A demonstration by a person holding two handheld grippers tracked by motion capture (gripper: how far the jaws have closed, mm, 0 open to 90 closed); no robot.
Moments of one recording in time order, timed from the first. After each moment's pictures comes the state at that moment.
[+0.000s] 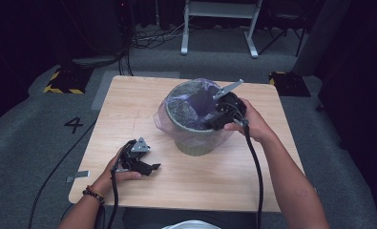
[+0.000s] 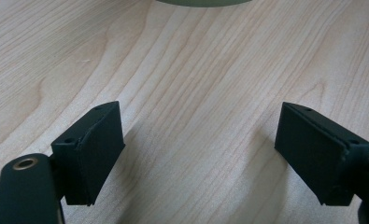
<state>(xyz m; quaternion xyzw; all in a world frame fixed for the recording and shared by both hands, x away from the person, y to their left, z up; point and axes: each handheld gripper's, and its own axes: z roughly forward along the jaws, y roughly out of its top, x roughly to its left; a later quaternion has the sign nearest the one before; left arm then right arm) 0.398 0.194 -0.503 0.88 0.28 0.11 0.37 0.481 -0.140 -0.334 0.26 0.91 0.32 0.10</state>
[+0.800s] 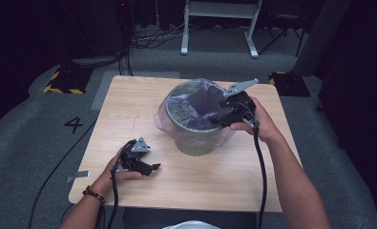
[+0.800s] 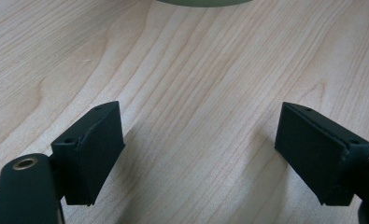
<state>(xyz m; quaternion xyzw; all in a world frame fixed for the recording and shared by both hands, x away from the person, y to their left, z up) 0.398 0.194 -0.503 0.88 0.28 0.11 0.37 0.469 -0.162 -0.315 0.24 0.88 0.38 0.13</state>
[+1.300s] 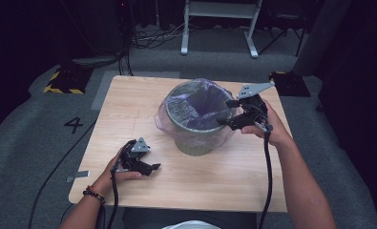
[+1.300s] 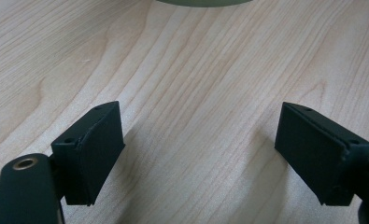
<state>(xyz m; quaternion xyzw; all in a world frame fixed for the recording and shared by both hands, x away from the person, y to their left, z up) 0.397 0.194 -0.503 0.88 0.28 0.11 0.37 0.453 -0.189 -0.308 0.22 0.87 0.42 0.14</state>
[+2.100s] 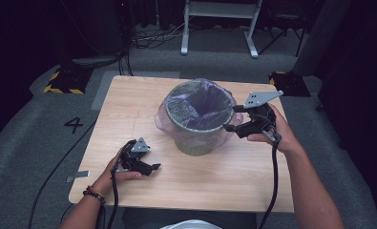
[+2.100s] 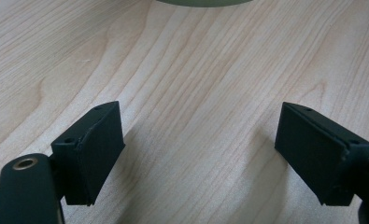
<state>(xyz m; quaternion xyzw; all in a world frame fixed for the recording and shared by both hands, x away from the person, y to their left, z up) 0.398 0.194 -0.503 0.88 0.28 0.11 0.37 0.428 -0.204 -0.307 0.20 0.88 0.41 0.17</state>
